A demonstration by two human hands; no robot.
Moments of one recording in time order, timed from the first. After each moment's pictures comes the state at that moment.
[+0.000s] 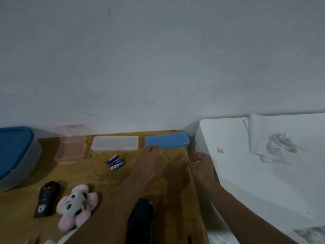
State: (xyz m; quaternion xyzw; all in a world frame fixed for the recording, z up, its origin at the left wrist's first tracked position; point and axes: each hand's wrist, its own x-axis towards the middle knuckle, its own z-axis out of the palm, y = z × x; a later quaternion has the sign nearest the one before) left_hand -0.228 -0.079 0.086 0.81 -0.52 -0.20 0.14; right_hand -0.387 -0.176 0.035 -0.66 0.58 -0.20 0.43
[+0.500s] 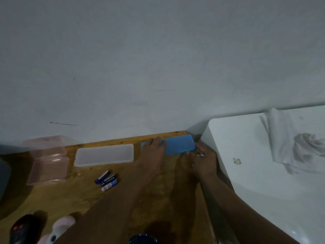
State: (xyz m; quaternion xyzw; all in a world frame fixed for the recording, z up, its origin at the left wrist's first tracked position) left_hand -0.175 -0.181 0.032 0.76 -0.62 -0.17 -0.05; right_hand -0.342 -0.252 -0.024 -0.62 0.62 -0.17 0.46
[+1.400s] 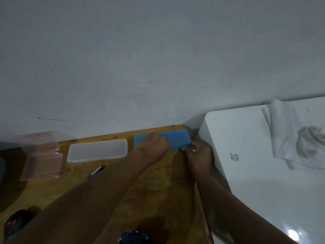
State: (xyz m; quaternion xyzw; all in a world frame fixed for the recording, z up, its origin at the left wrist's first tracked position) left_hand -0.189 -0.209 0.048 0.63 -0.73 -0.07 -0.24; right_hand -0.339 -0.247 -0.026 -0.59 0.61 -0.26 0.47
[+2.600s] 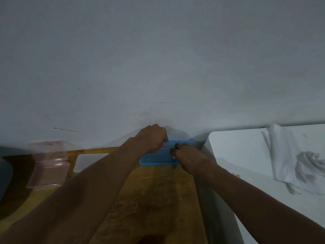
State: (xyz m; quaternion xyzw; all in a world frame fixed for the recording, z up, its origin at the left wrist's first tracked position) left_hand -0.132 -0.244 0.077 0.73 -0.65 -0.22 0.00; right_hand -0.297 -0.284 0.051 -0.95 0.24 0.15 0.10
